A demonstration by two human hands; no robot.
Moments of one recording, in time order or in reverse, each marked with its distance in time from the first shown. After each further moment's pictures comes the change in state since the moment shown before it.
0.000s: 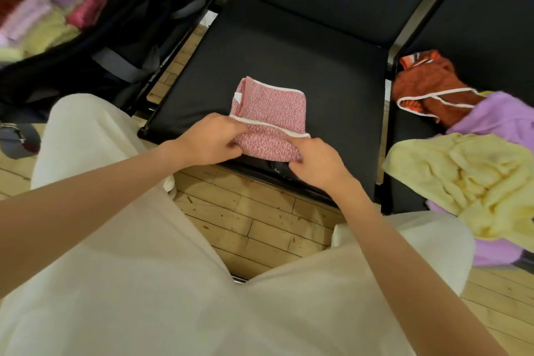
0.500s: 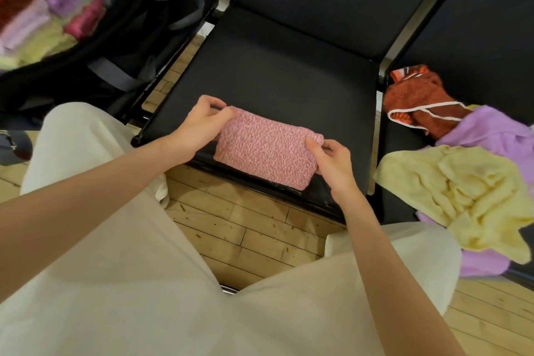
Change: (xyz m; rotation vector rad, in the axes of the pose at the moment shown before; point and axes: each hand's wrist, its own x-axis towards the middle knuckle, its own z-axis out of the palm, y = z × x) left_hand 0.015 0.020 -0.023 -0.961 0.304 -0.708; right_hand -0.005 0.021 -0.007 1.023 0.318 0.485
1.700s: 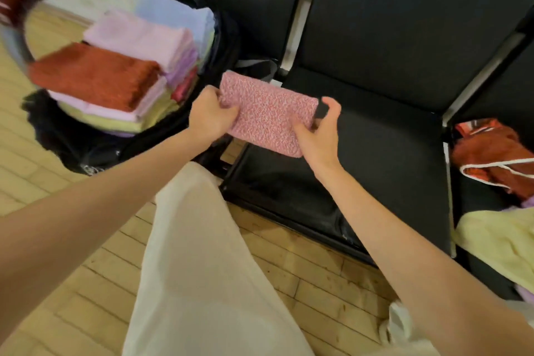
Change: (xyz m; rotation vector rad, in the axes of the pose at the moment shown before) left_hand 0.054 0.035 -0.149 0.358 0.469 0.153; right_hand 0.023 -0.133 0.173 -0.004 -0.005 -0.356
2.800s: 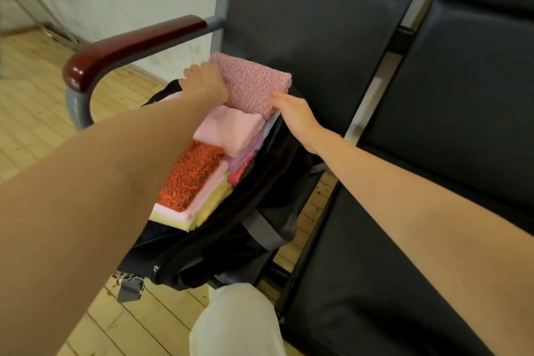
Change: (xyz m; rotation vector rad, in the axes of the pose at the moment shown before) left_hand 0.268 -0.037 -0.101 0.576 0.259 -0.105; right_hand 0.195 -0.102 0.204 -0.073 -0.500 -0.122
